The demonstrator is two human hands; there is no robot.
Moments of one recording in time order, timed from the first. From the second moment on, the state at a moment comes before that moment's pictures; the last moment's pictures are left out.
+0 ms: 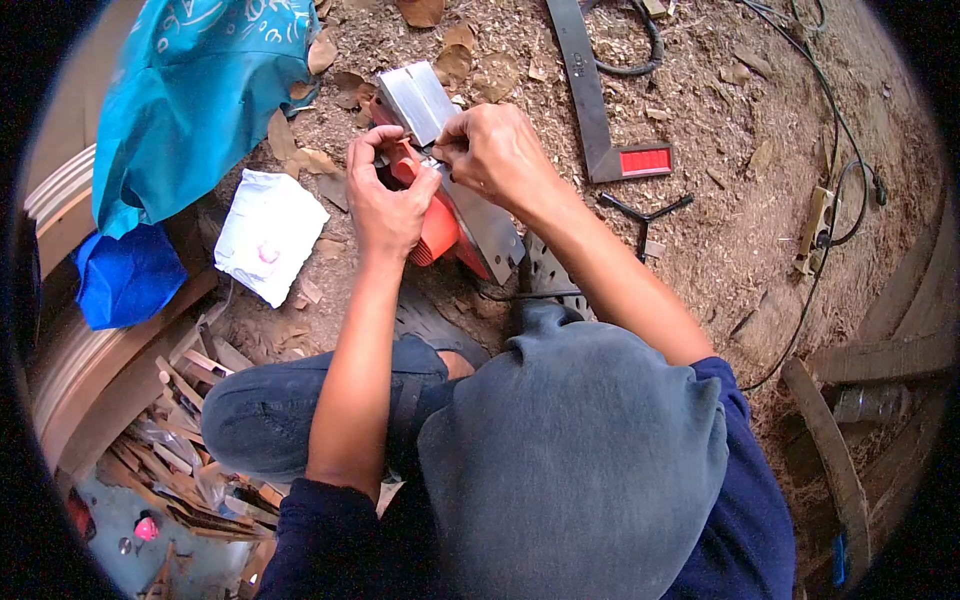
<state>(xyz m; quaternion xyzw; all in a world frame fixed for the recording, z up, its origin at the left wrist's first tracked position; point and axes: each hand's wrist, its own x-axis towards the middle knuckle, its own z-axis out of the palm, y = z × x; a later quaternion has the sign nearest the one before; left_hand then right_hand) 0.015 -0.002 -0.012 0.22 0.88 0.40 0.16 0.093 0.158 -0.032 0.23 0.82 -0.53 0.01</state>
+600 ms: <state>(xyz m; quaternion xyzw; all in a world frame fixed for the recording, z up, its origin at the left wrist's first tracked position) 0.028 -0.013 -0.018 0.22 0.85 0.48 0.09 0.252 0.230 -0.020 0.19 0.96 -0.17 0.08</state>
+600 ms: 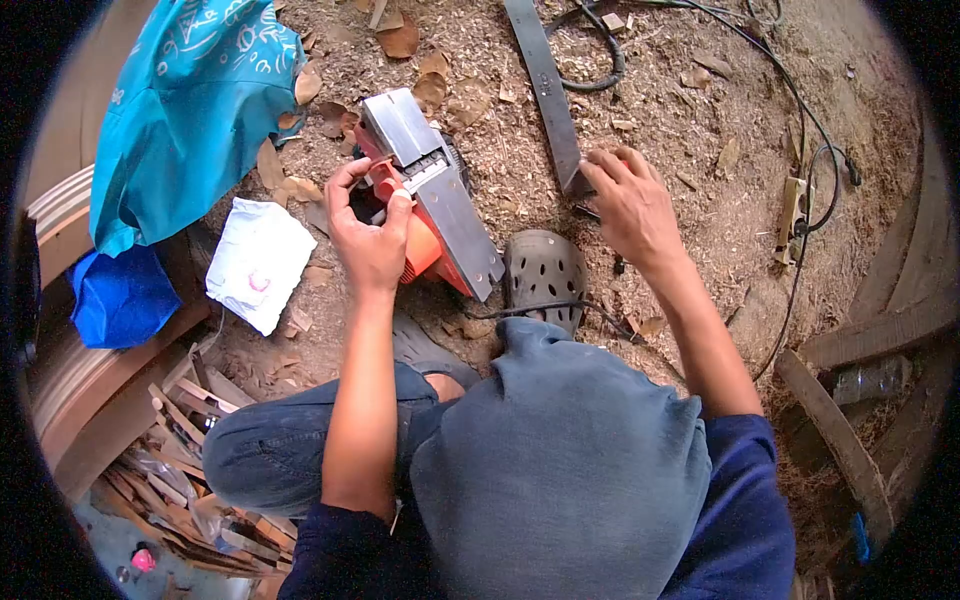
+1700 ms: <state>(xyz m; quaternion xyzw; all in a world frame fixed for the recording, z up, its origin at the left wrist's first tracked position) 0.072 0.009 0.036 0.56 0.78 0.23 0.16 0.174 0.233 0.065 0.05 0.80 -0.59 0.02</state>
